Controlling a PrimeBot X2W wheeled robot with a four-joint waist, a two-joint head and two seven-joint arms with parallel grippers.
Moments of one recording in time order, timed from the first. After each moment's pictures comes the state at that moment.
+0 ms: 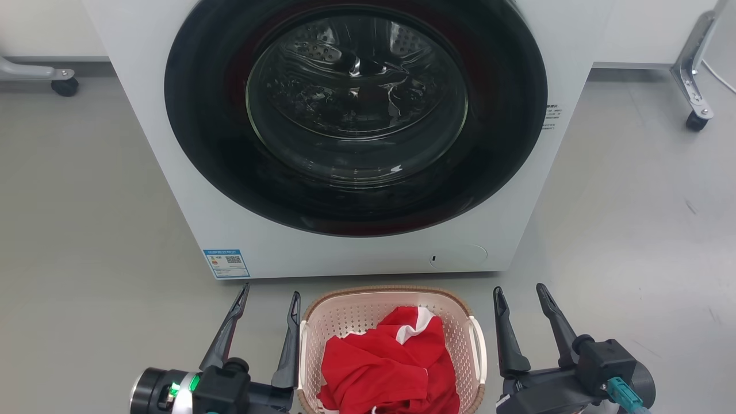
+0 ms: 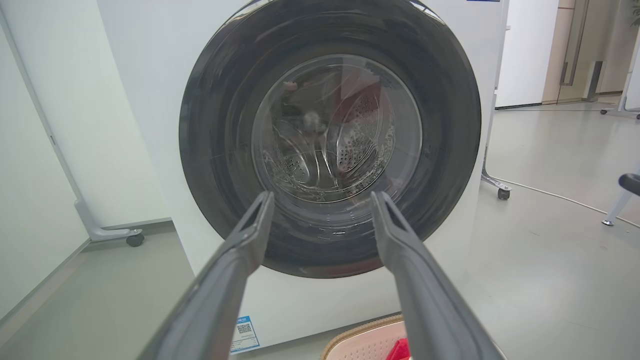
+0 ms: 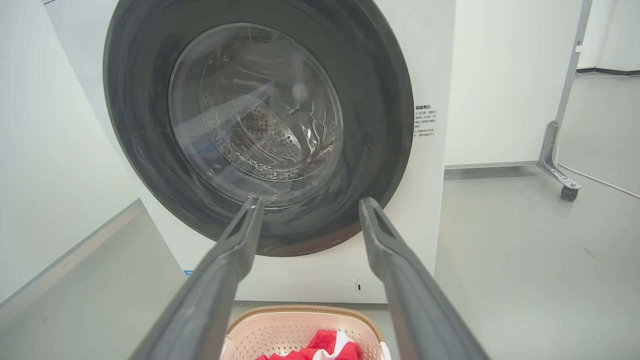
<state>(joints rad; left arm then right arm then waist) -0.04 0.10 -0.33 0.07 -0.12 0.12 -0.25 -0.10 -0.05 0.34 0.17 0.26 -0.12 -0.25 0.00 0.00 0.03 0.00</state>
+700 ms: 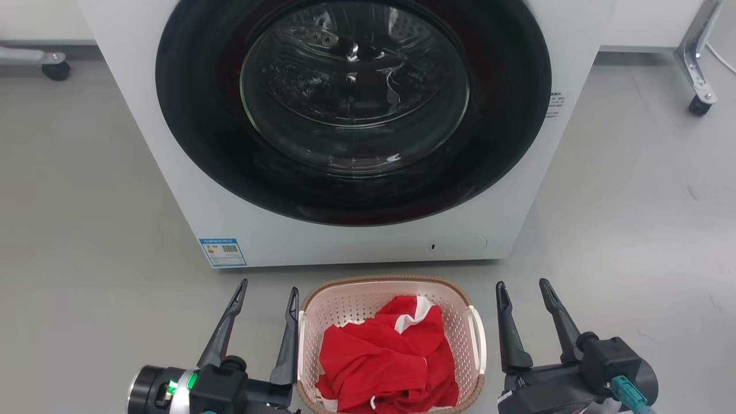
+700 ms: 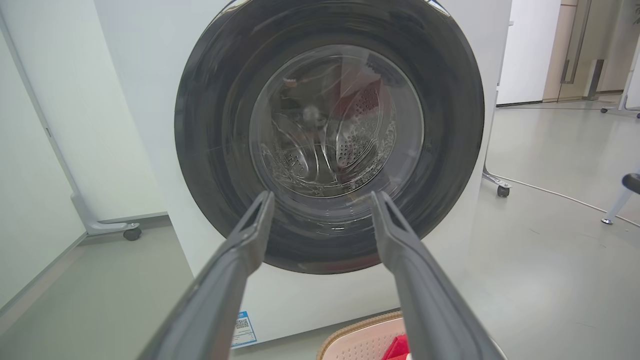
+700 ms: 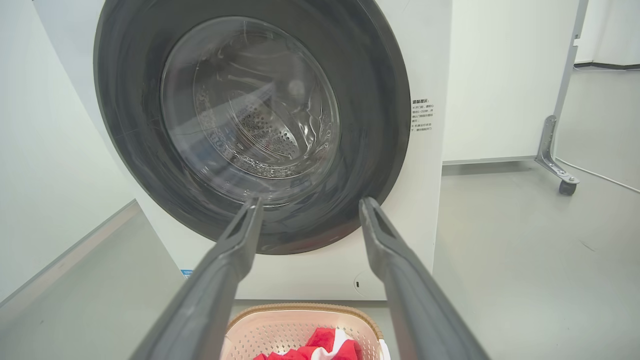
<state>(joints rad) -0.04 0.09 -0.32 0.05 -0.12 0.12 -0.25 -0.10 -0.05 0.33 0.15 0.26 -0.12 -0.25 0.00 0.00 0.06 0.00</state>
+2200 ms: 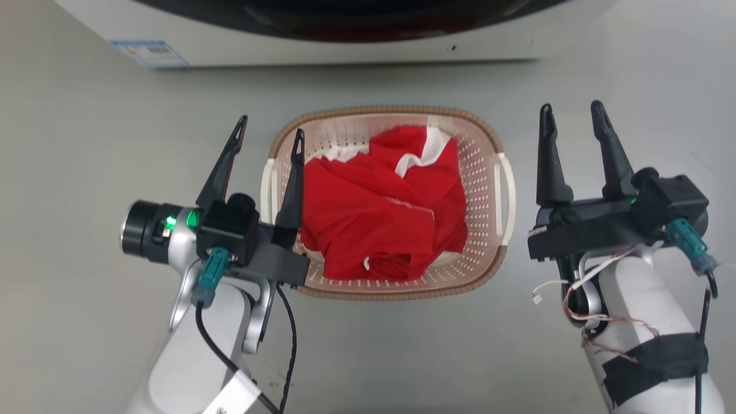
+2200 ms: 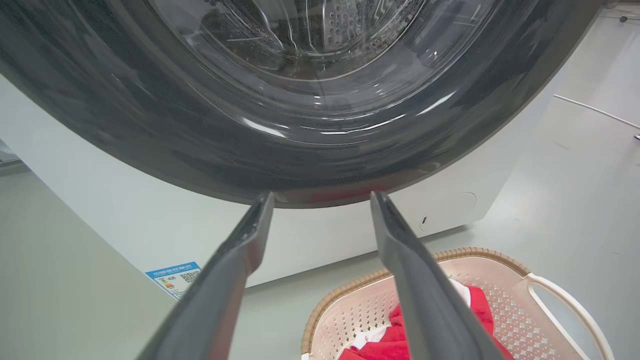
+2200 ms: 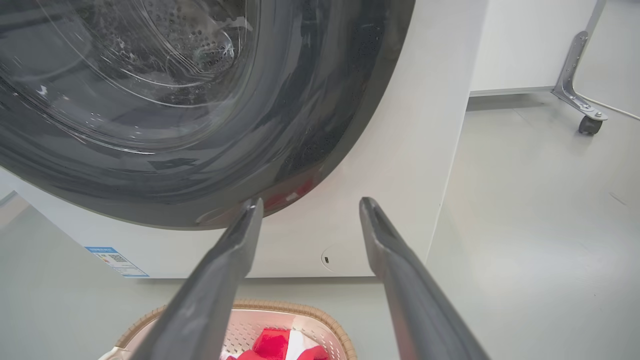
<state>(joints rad) -0.52 0.06 -0.32 0.29 -0.10 0.11 -0.25 -0.53 -0.08 0.22 0.26 0.25 -0.06 -0.26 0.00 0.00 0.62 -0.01</state>
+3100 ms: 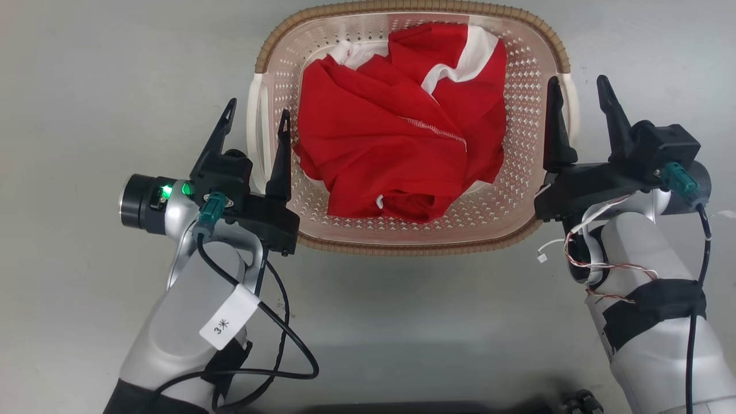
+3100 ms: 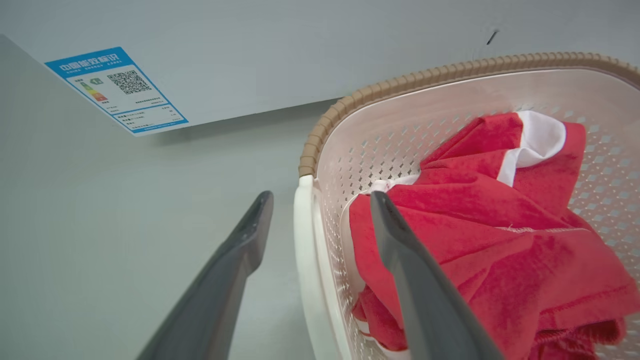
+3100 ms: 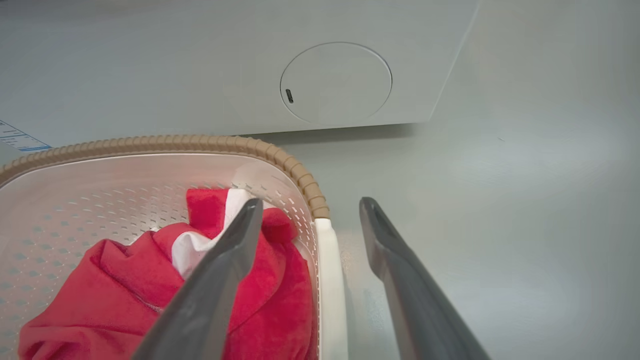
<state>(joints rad) -0.71 0.04 -0.32 0.62 -0.15 0.11 -0.25 -0.74 -0.08 0.20 0.57 0.25 -0.05 -0.26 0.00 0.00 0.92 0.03</state>
